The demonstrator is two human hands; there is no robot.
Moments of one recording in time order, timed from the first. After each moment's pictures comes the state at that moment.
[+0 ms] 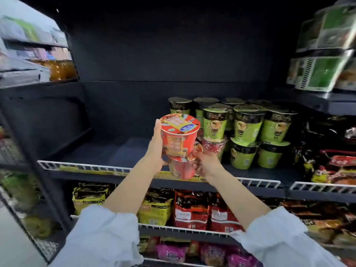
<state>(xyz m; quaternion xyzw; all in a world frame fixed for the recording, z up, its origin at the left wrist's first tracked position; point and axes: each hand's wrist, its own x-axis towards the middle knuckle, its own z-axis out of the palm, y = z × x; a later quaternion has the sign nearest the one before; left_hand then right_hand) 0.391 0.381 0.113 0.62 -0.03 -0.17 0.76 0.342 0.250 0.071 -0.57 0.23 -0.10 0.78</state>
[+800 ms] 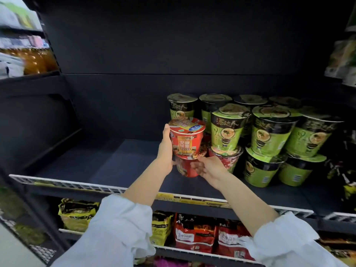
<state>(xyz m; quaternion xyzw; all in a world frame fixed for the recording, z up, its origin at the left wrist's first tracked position) 0.502 0.303 0.083 0.62 0.02 -0.18 0.76 0.445 0.195 0.044 -0.58 0.25 -0.06 0.78</state>
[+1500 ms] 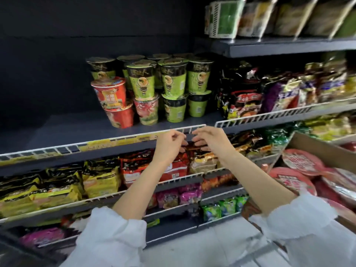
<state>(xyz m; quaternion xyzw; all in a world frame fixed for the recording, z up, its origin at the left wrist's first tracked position) 0.254 0.266 0.032 0.78 -0.31 -0.18 0.52 0.161 0.167 0.046 -0.72 0.34 -0.21 0.57</state>
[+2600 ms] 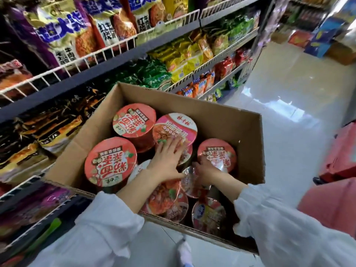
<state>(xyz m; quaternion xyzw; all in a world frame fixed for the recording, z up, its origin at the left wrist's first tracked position) -0.146 -0.102 -0.148 0.62 -0.77 -0.13 -0.07 -0.304 -0.141 -0.176 -0.82 0.47 0.25 0.24</state>
